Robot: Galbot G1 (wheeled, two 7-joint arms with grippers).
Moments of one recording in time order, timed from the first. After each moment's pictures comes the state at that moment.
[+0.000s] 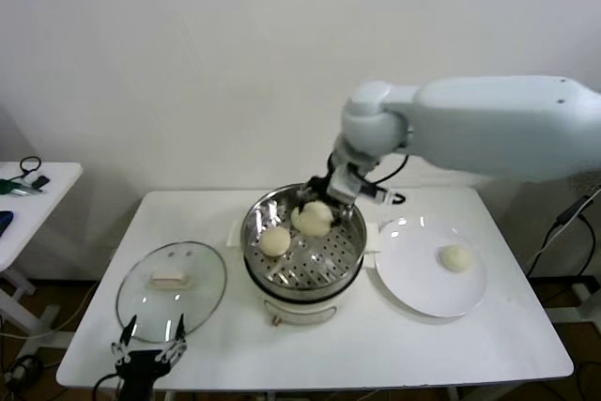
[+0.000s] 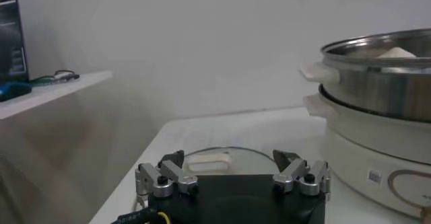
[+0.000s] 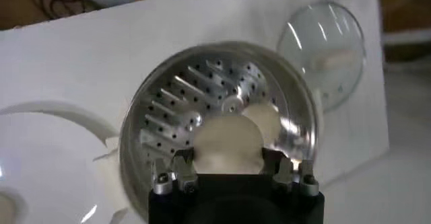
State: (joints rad) left arm 1.86 -1.49 -0.67 -2.10 -0.04 0.01 -0.06; right arm 0.91 1.12 -1.58 1.63 0.14 0.26 -0.91
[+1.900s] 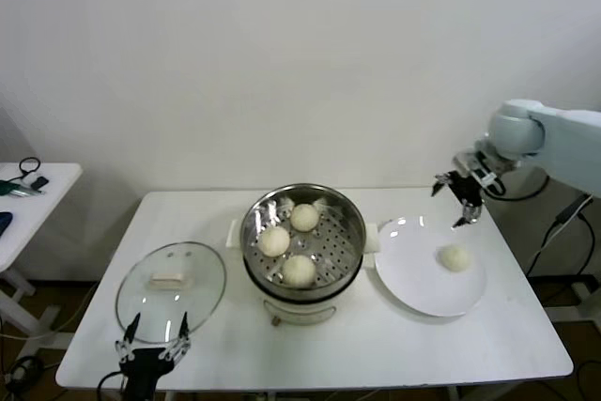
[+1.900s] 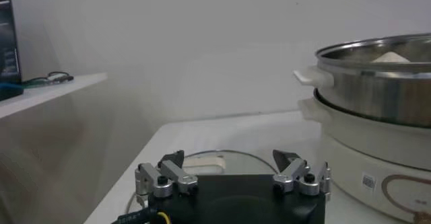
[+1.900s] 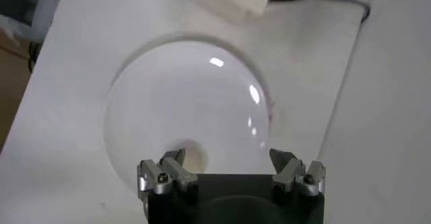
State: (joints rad) left arm 1.84 -1.49 -0.66 -2.09 -0.04 0.00 -0.06; right arm 0.75 0.66 -1.65 1.27 0.31 0.00 -1.01
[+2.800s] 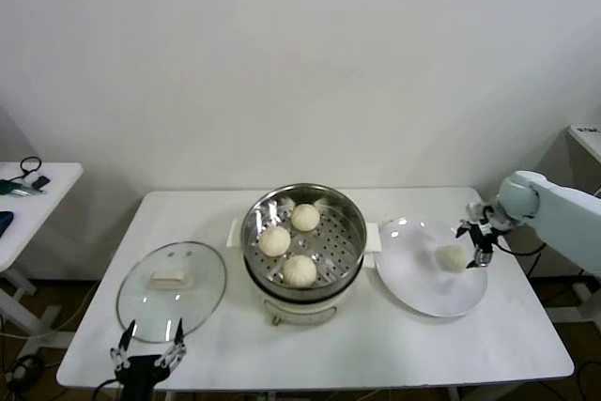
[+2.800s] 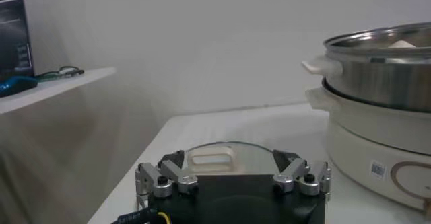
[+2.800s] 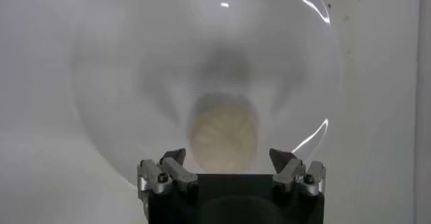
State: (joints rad) left arm 1.86 -1.50 -0.67 -2.09 -0.03 -0.01 -0.07; right arm 0.20 0.72 -1.18 0.91 0.12 -0.02 -0.97
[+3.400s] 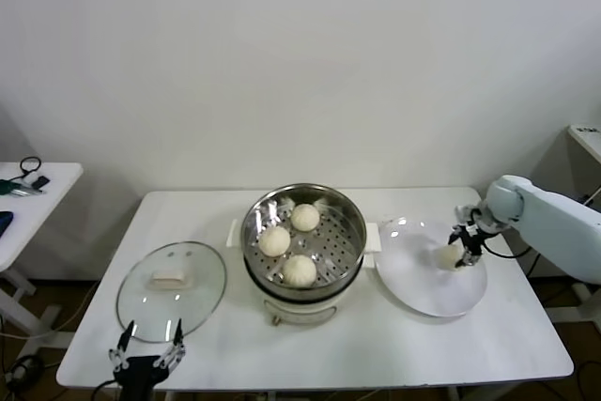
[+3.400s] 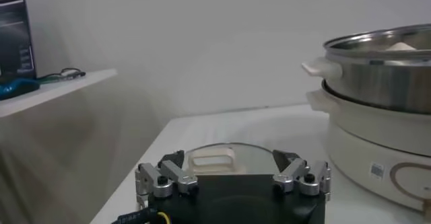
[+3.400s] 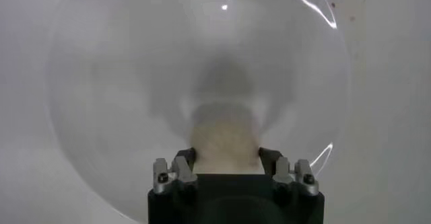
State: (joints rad) left arm 1.87 -1.50 -0.67 -2.10 -0.03 -0.01 -0.07; right arm 0.18 0.76 -1.15 0.87 0.13 -0.05 -0.99
